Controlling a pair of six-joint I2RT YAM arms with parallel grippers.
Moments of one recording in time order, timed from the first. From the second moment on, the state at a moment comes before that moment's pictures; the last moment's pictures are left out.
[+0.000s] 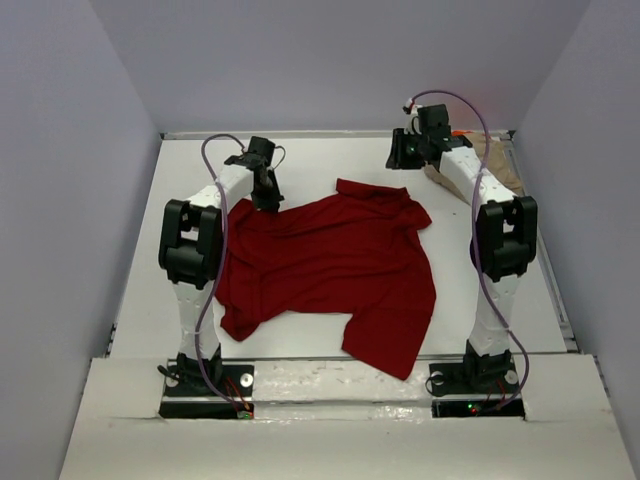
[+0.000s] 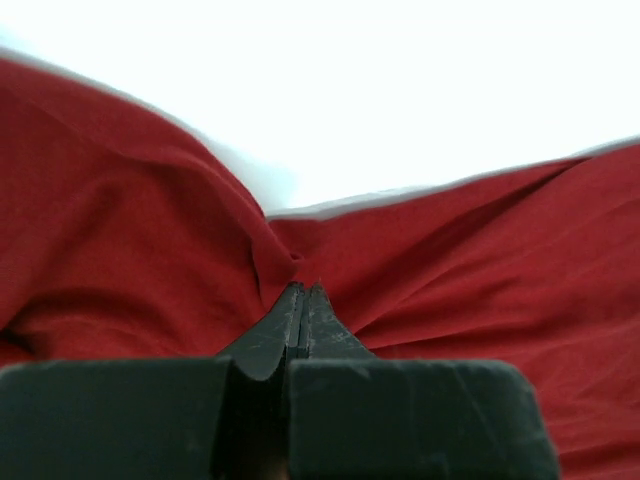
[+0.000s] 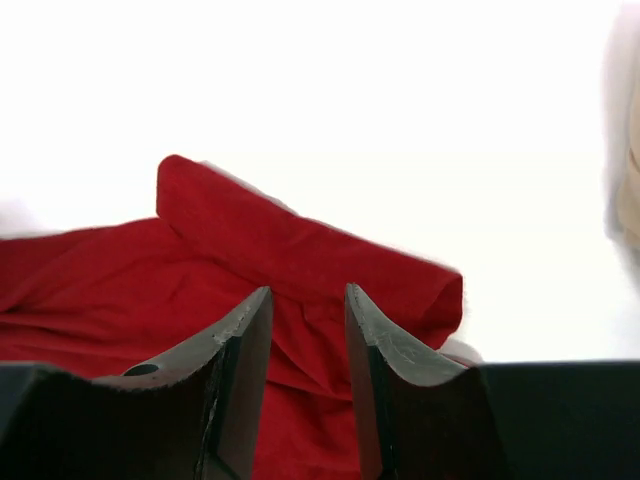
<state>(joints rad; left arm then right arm) -0.27 2.05 1.59 -0.66 0.01 -0.51 0.20 2.09 1.84 -0.49 -0.23 0.16</state>
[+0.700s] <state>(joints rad) -0.27 2.05 1.69 -0.72 -0.07 -0.49 0.20 2.09 1.67 -0.50 -0.30 0.19</state>
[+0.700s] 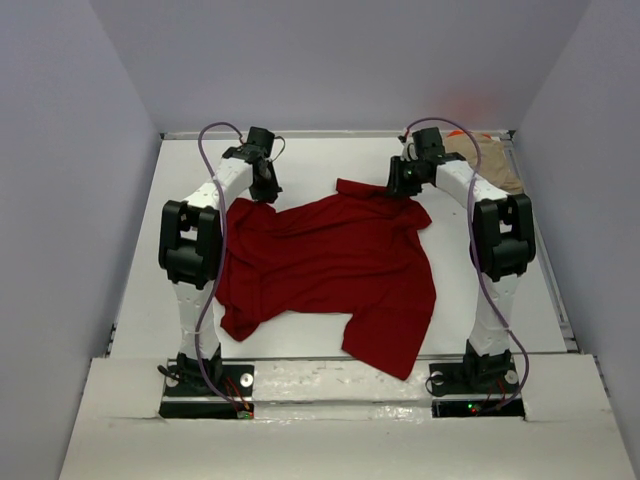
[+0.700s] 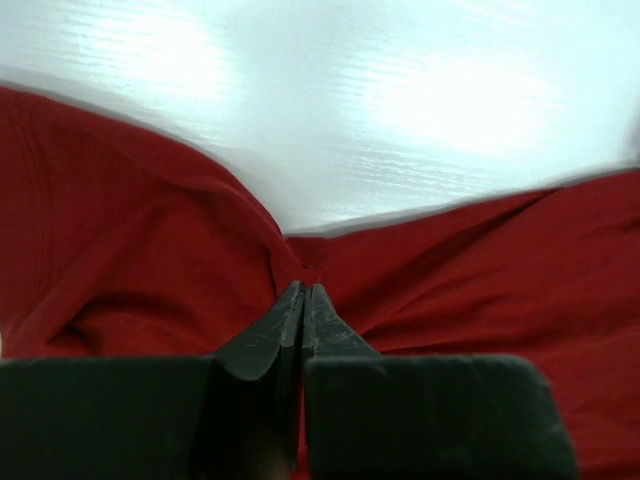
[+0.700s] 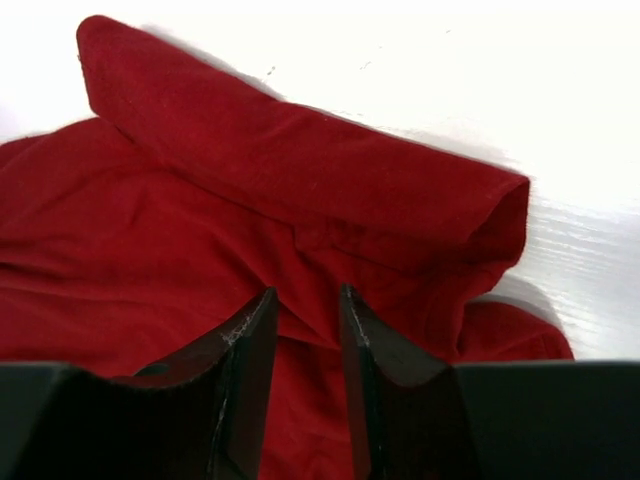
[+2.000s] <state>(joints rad) -0.27 2.05 1.71 -0.71 -0.07 -0.47 0.14 2.26 1.73 -0.40 -0.52 0.27</state>
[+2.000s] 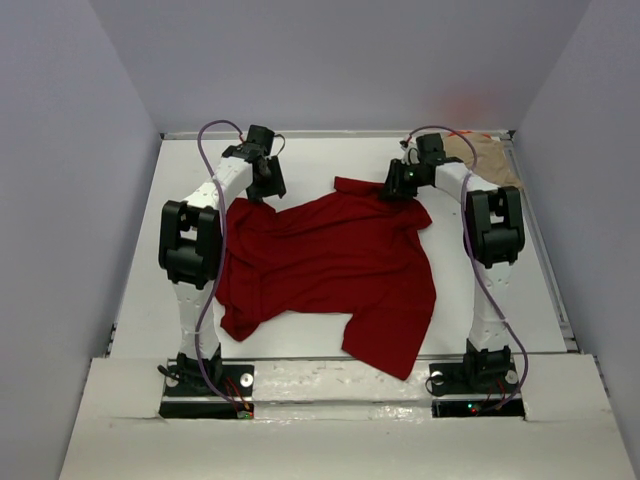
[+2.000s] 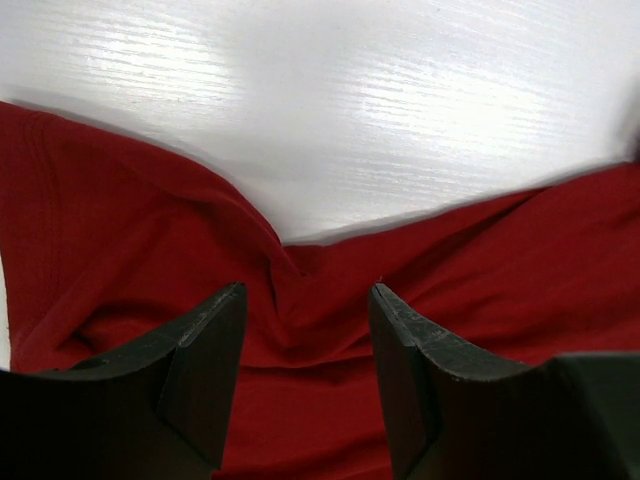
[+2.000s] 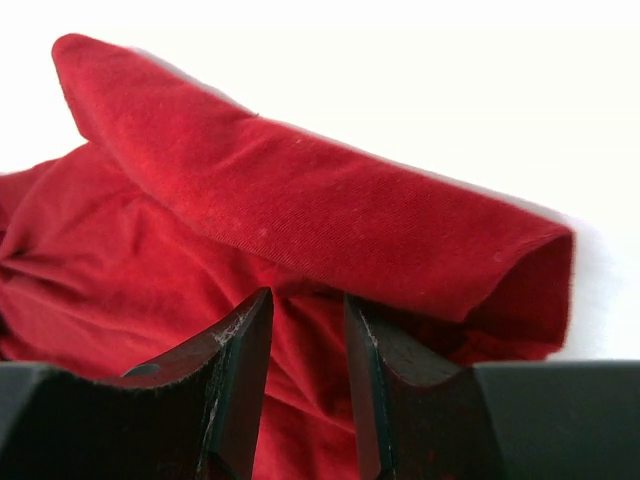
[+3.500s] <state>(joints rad) -0.27 2.05 1.71 -0.69 -0.05 -0.47 0.23 2.37 1.93 -0.49 -0.31 0.17</state>
